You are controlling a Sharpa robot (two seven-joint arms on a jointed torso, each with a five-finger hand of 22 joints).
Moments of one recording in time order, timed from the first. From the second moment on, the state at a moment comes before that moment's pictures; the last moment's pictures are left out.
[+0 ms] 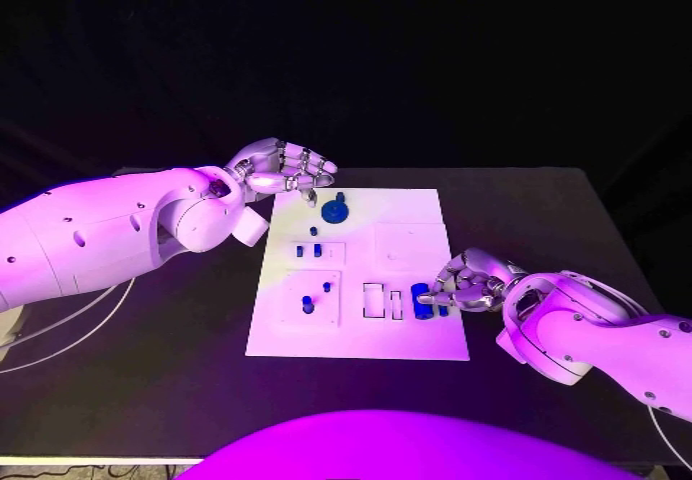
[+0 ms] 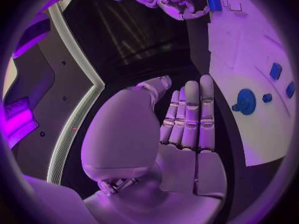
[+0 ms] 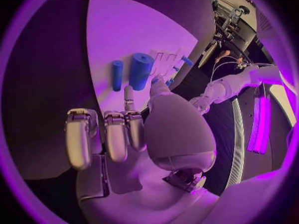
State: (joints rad) left arm 1.21 -0.92 -0.03 1.45 -0.34 -0.05 0.26; left_hand 1.46 -0.22 0.49 0.16 0.19 0.83 0.20 0.27 0.32 0.87 0.14 0.49 0.22 0.99 0.06 1.11 0.47 0.18 0.92 0.16 0.84 0.65; right arm 1.10 -0.90 -0.16 1.78 -1.22 -0.41 -0.49; right_hand 1.25 -0.10 -0.06 0.29 0.06 0.94 0.10 0.36 0.50 1.46 0.02 1.52 1.31 1.46 -0.05 1.55 1.31 0.03 1.47 0.05 1.48 1.31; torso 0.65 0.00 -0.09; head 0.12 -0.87
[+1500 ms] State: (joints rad) left arm 1.21 -0.92 -0.03 1.44 -0.32 -0.01 0.24; left_hand 1.46 -0.22 0.49 0.16 0.19 0.83 0.20 0.28 0.32 0.87 0.14 0.49 0.22 0.99 0.07 1.10 0.47 0.18 0.92 0.16 0.84 0.64; right arm 1.08 -0.82 -0.17 1.74 -1.23 -0.40 -0.52; right_hand 1.35 -0.08 -0.06 0.29 0.06 0.99 0.09 0.43 0.52 1.47 0.00 1.51 1.31 1.47 -0.06 1.55 1.31 0.03 1.46 0.04 1.49 1.31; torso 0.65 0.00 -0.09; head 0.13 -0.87
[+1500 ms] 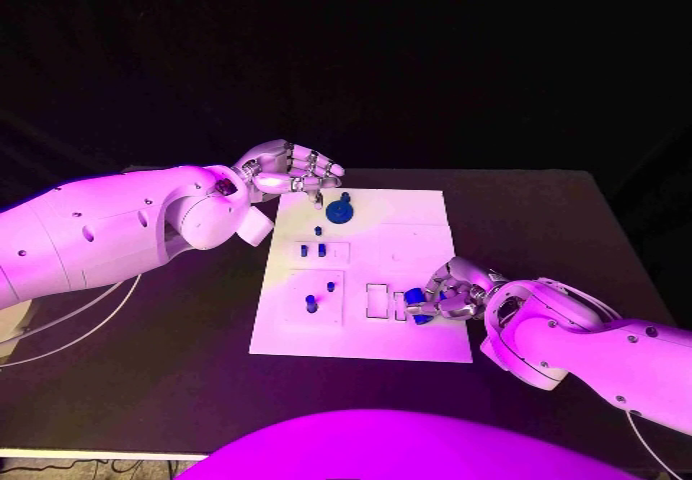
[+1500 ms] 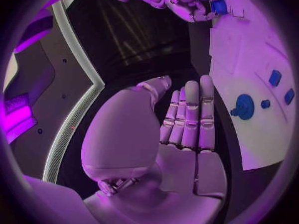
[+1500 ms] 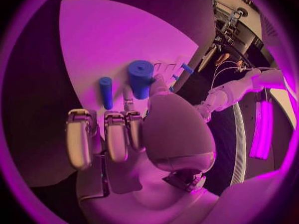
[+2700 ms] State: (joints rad) left arm 1.21 -0.91 -0.04 1.42 -0.32 0.00 0.24; left_hand 1.46 -0.22 0.49 0.16 0.19 0.83 0.20 0.28 0.32 0.87 0.14 0.49 0.22 0.99 0.07 1.10 0.47 0.18 0.92 0.16 0.84 0.64; right arm 1.13 -0.74 -0.16 1.76 -1.01 -0.43 -0.53; right_hand 1.28 -0.02 -0.10 0.29 0.06 0.99 0.08 0.46 0.54 1.47 -0.01 1.50 1.31 1.46 -0.07 1.55 1.31 0.03 1.47 0.03 1.49 1.31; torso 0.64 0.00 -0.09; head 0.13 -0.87
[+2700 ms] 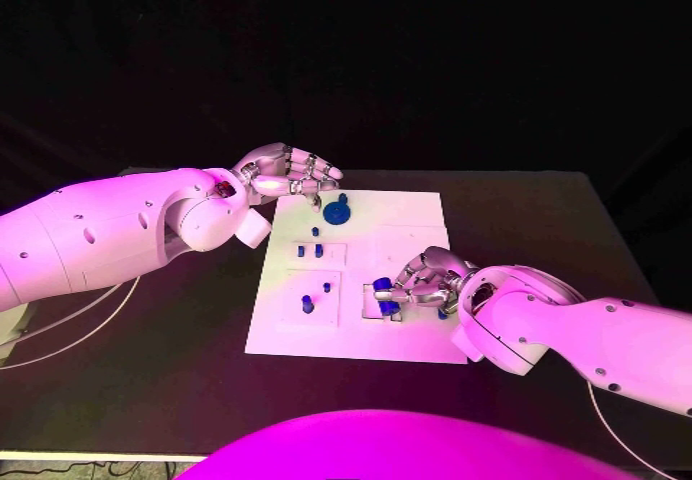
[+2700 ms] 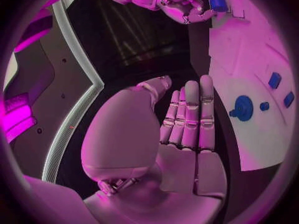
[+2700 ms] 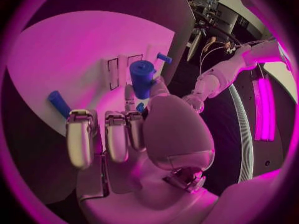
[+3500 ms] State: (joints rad) left arm 1.21 -0.91 -0.04 1.43 -0.32 0.00 0.24; left_hand 1.46 -0.22 0.49 0.15 0.19 0.83 0.20 0.28 0.31 0.87 0.14 0.49 0.22 0.99 0.07 1.10 0.47 0.18 0.92 0.16 0.84 0.64; right arm 1.12 -0.67 -0.16 1.70 -1.11 -0.39 -0.59; right_hand 1.23 -0.02 -0.13 0.29 0.06 1.02 0.06 0.48 0.54 1.47 -0.01 1.50 1.31 1.46 -0.07 1.55 1.31 0.03 1.47 0.03 1.49 1.31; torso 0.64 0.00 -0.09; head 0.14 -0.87
